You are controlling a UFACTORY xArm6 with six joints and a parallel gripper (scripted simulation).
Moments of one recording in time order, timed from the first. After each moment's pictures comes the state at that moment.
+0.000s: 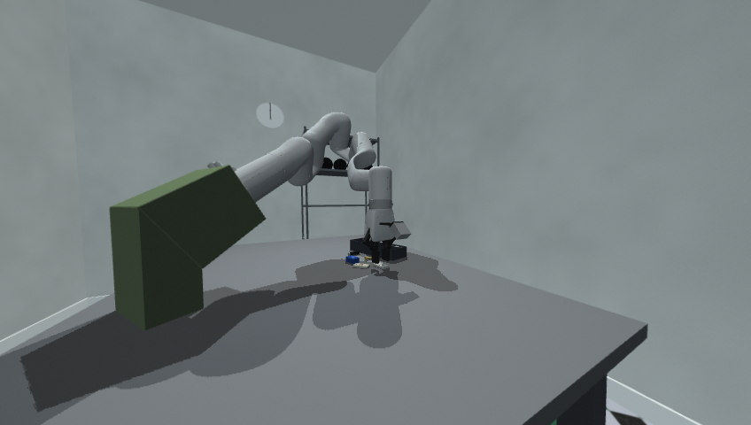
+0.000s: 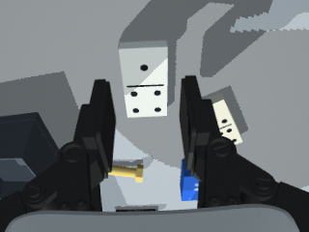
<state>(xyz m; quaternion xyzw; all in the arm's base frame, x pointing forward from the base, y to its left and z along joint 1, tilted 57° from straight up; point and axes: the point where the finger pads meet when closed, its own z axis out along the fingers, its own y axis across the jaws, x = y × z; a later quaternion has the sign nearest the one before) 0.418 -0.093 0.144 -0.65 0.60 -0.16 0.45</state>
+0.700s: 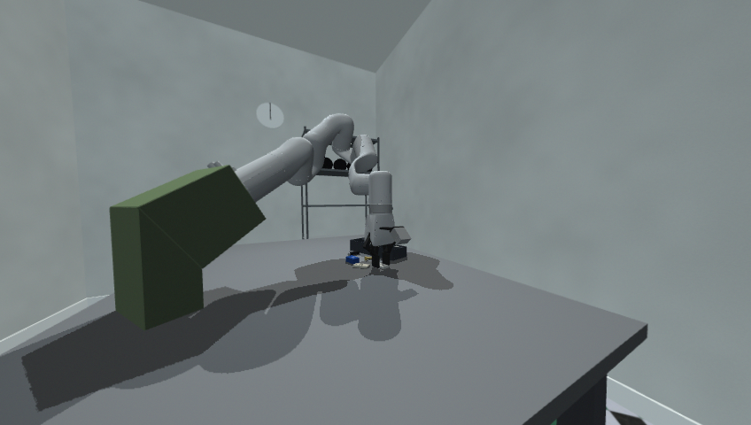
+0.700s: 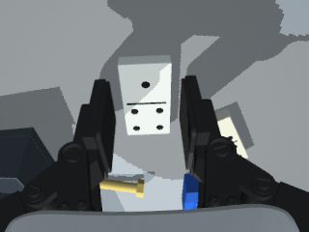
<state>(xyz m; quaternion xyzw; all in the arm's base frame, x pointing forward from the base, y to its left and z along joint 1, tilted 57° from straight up) 0.429 -0.088 0.136 -0.65 0.59 -0.16 0.45</state>
